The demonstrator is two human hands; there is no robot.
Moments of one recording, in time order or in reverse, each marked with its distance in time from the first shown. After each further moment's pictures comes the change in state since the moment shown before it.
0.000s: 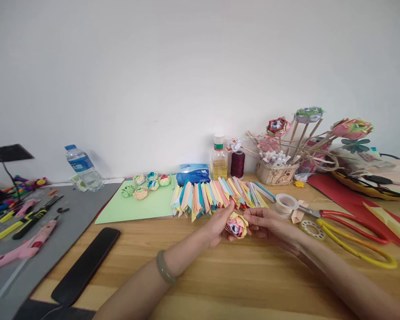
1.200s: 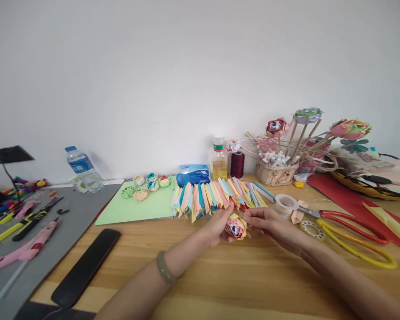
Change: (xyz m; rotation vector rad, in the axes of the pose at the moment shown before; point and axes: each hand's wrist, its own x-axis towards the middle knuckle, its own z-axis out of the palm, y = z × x) left_hand 0.000 0.000 -0.001 0.021 0.001 -0.040; right_hand -0.007 -0.009 0.002 -0.275 0.034 -0.077
